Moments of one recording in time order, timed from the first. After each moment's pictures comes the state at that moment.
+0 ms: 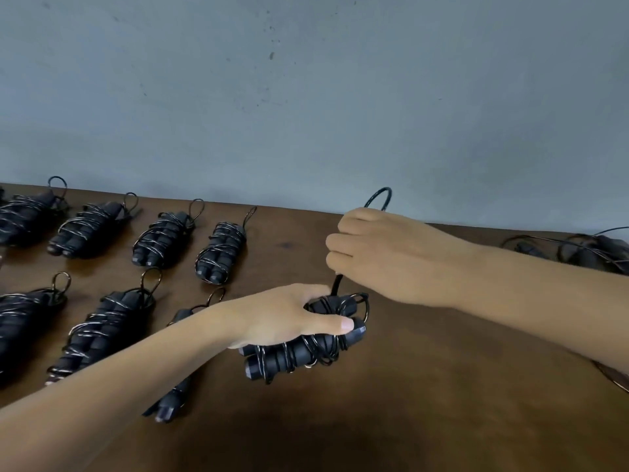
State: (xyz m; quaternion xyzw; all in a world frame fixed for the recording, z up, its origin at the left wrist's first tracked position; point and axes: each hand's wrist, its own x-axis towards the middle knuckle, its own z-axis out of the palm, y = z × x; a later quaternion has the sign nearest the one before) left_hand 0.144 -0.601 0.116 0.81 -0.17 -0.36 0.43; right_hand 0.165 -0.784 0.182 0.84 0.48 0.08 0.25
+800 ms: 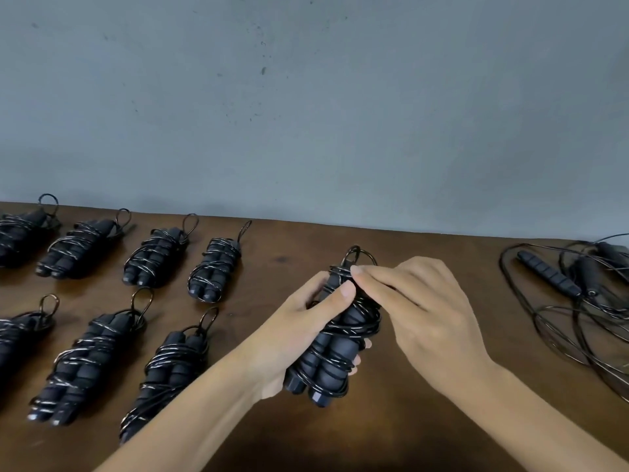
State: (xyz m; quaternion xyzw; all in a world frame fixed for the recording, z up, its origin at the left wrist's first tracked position) left_hand 0.128 -0.631 0.113 0.55 -0.07 -0.31 0.77; right_hand 0.120 -0.834 0.118 0.86 0.31 0.39 -0.09
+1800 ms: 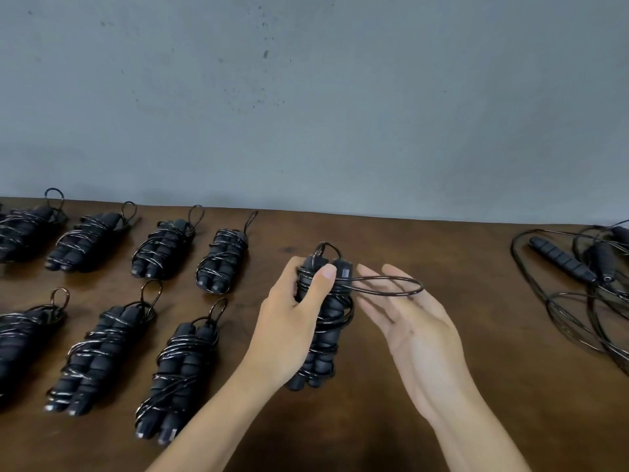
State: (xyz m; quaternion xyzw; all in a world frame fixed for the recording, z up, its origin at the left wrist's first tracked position) left_hand 0.129 -0.629 0.089 0.69 -0.02 -0.08 0.72; right_hand 0.099 -0.787 0.097 0.53 -0.10 0.04 -0.84
